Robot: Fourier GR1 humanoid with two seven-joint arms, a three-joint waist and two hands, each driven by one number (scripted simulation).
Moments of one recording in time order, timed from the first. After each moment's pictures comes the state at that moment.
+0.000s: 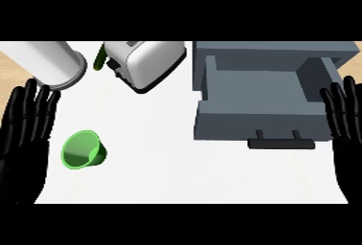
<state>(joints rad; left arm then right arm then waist) 0.03 0.10 -0.03 -2.10 0.01 0.02 -0.01 0.01 -0.10 -0.01 -2.10 0.01 0.01 0.00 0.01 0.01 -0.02</state>
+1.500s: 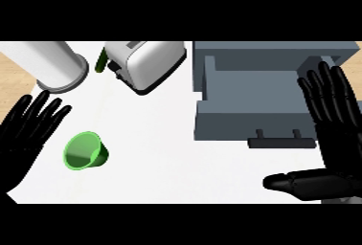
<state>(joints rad) 0.01 0.28 0.16 -1.87 0.64 -0.55 0.07 -0.11 -0.09 -0.03 -2.02 -0.14 0.08 0.11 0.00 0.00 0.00</state>
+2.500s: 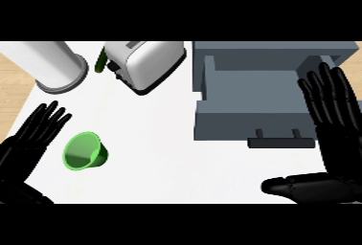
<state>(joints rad) 0.00 0.26 0.27 -1.55 0.41 -0.69 -0.10 -0.10 -0.08 -0.01 -2.06 -0.11 0.08 0.14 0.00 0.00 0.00</state>
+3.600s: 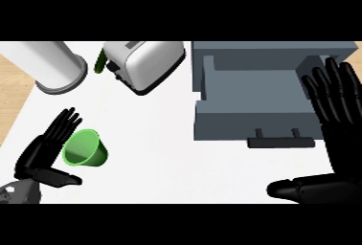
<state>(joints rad) -0.18 0.32 0.26 -0.93 0.03 -0.63 -0.56 -0.13 -0.08 -0.03 -2.09 -0.14 0.09 0.19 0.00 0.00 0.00</state>
